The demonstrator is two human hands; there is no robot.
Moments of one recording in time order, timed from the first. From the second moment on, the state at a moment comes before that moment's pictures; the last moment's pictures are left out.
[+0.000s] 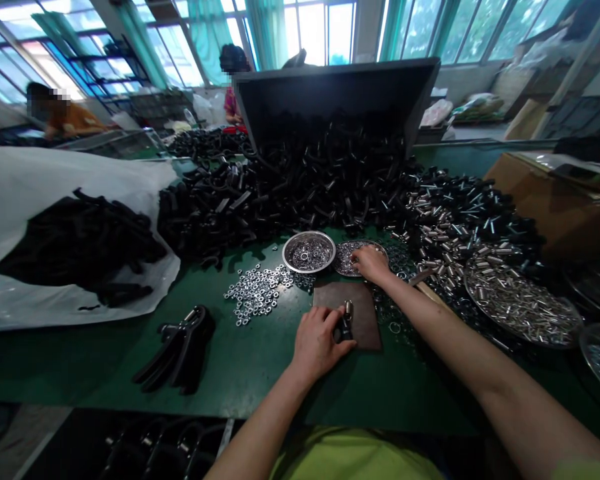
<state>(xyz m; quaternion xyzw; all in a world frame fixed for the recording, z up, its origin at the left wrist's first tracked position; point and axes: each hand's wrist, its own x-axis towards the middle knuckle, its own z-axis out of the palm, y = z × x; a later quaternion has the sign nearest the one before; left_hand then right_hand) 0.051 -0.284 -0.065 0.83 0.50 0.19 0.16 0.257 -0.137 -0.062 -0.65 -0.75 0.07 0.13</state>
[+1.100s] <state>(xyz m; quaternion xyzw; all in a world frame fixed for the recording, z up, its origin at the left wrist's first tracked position) 0.047 -0.294 -0.026 0.03 0.31 0.44 0.84 0.205 -0.274 -0.023 -0.47 -0.69 0.30 0.46</state>
